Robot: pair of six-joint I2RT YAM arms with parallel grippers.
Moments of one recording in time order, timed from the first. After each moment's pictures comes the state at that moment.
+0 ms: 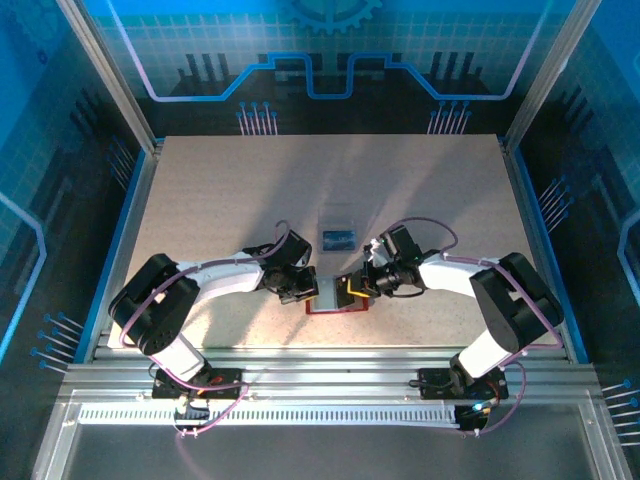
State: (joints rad) left arm -0.66 1.62 0.81 -0.34 0.31 -0.95; right arm 0.49 1.58 0.67 -0.14 -0.68 0.70
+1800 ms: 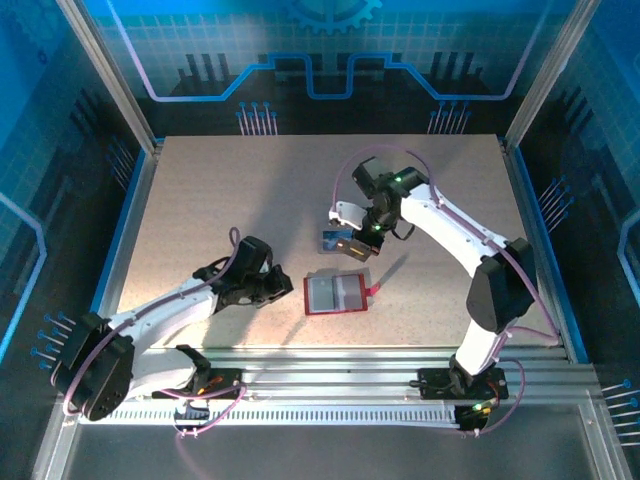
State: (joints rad) left arm -0.54 1.17 0.58 -0.36 0.27 -1.02; right arm 0.55 1.77 1.61 -1.19 -0.26 -0.67
